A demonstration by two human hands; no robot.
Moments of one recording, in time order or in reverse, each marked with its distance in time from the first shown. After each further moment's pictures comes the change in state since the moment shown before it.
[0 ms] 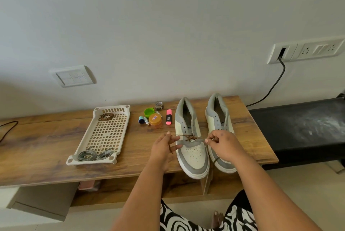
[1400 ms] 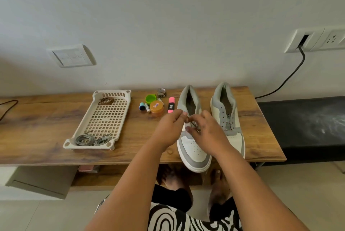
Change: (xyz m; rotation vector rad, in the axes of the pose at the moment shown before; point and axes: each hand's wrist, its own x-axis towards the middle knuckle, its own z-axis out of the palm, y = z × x) left_hand -0.012 0.036 0.019 0.687 -0.157 0.502; right_hand 0.015 -0.034 0.033 0.013 0.080 -0.307
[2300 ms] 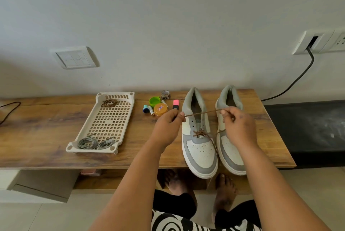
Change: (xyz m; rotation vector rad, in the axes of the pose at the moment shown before) left_hand 0.008 -0.008 -0.018 -0.062 0.064 -0.063; right_hand 0.014 0.036 -0.029 0.055 0.364 0.235
